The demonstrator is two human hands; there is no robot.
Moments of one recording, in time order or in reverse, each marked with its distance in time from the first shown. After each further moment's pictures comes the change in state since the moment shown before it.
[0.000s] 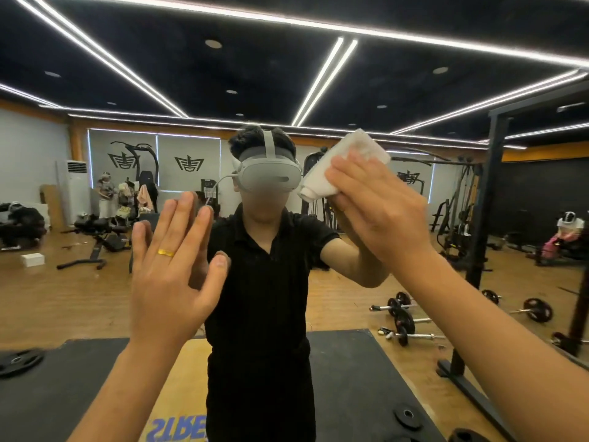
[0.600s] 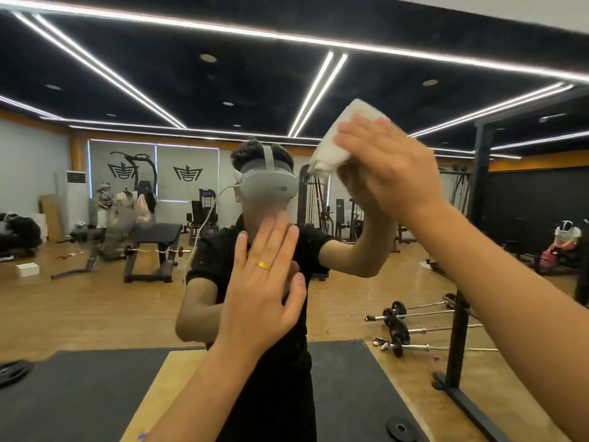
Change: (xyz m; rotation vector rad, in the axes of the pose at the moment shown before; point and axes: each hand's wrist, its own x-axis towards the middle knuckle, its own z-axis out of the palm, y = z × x) left_hand 0.006 0.148 0.078 -0.035 -0.093 0.142; right_hand 0.018 0.109 -0.042 -0.063 -0.110 -0.055
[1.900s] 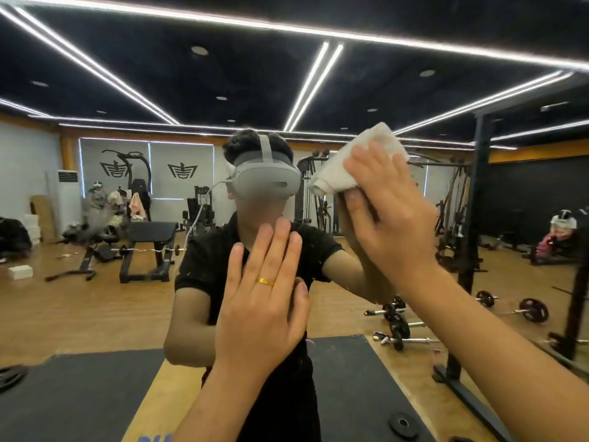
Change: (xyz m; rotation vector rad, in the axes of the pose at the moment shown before) left_hand -0.008 -0.001 0.017 0.151 0.031 0.005; right_hand -0.048 -0.056 0.016 0.160 0.082 0.312
